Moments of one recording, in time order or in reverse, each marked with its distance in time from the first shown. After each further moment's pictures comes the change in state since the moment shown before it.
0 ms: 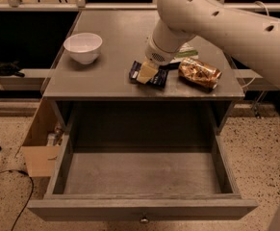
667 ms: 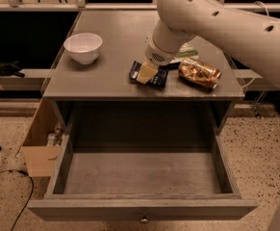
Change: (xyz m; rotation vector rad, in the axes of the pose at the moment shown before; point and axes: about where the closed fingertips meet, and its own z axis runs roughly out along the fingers) arm 0.000 0.000 0.000 0.000 0.000 0.000
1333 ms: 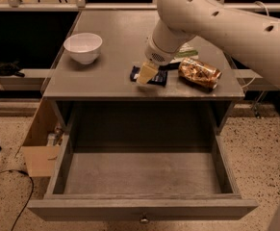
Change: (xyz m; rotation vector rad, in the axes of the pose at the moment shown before) arm 0.000 0.000 0.000 0.000 0.000 0.000
